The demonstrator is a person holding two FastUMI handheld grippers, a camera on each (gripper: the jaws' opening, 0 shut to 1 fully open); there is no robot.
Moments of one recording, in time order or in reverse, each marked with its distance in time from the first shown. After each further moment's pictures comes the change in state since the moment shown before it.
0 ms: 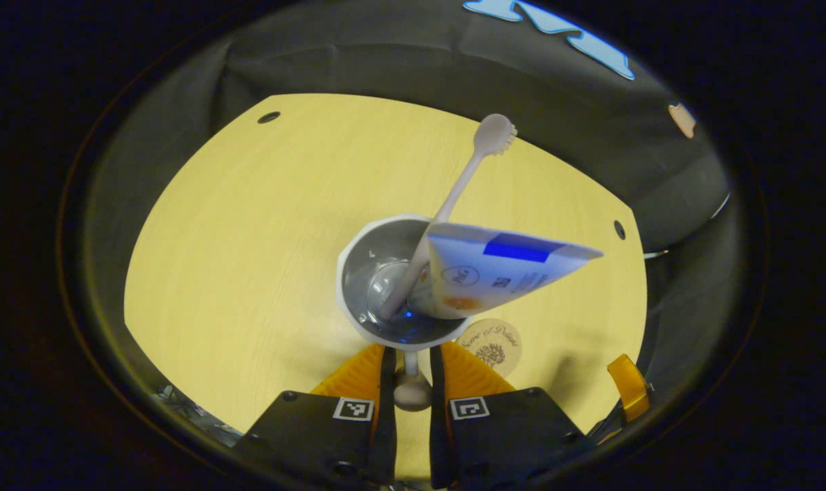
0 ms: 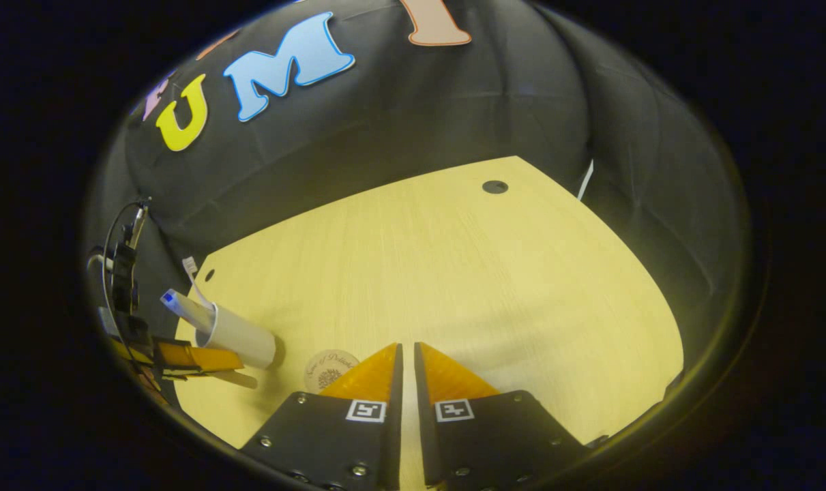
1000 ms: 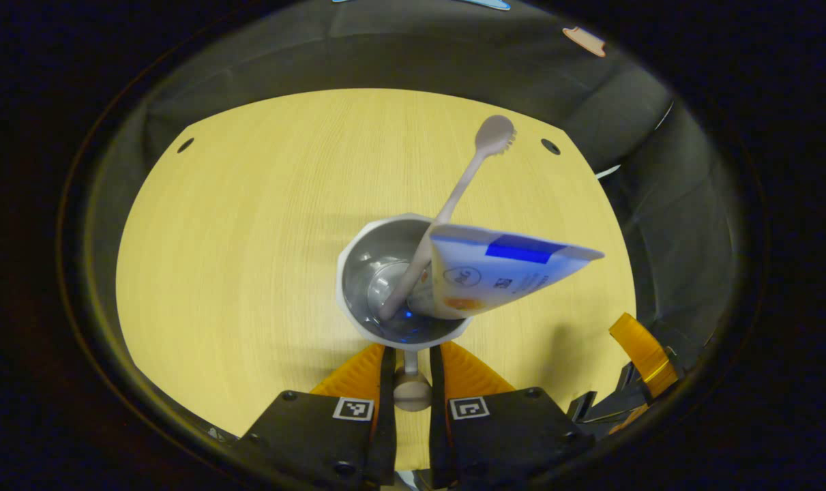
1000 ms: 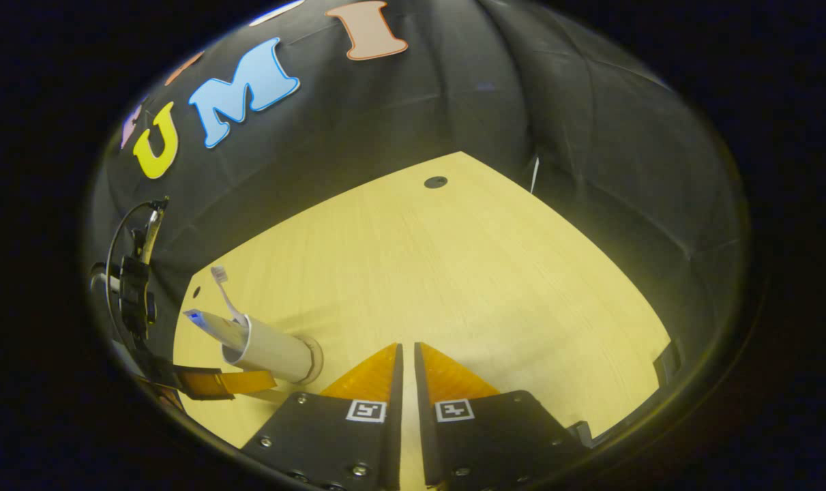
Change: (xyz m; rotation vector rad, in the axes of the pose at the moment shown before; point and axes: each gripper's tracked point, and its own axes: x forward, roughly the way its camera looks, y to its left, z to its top) left arm 0.008 -0.086 -0.091 0.273 0.082 -0.085; right arm -0.021 -0.063 -0.007 0.112 -0.032 -0.078
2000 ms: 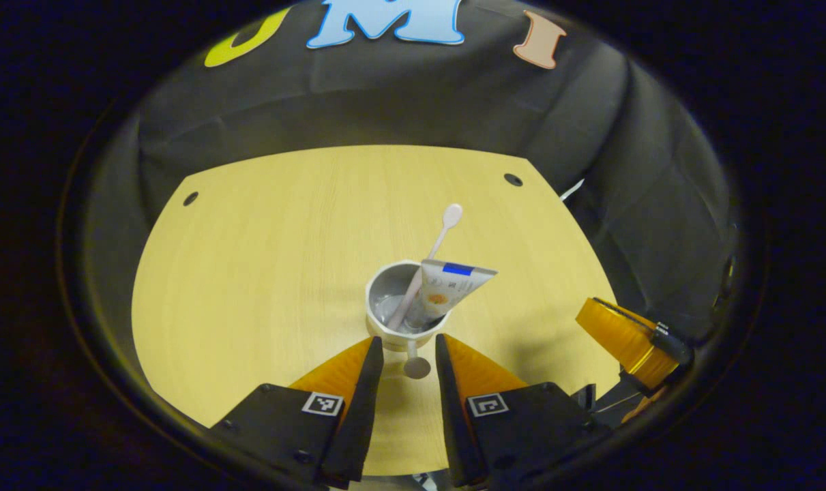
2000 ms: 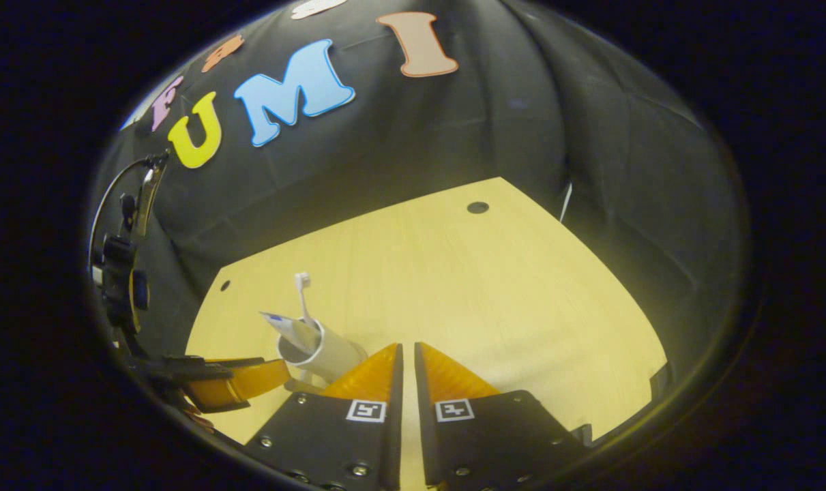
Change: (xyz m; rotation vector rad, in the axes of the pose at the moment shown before) left arm -0.091 -0.017 0.029 0.124 -0.247 -0.048; right arm -0.040 0.069 0.025 -0.131 -0.088 0.126
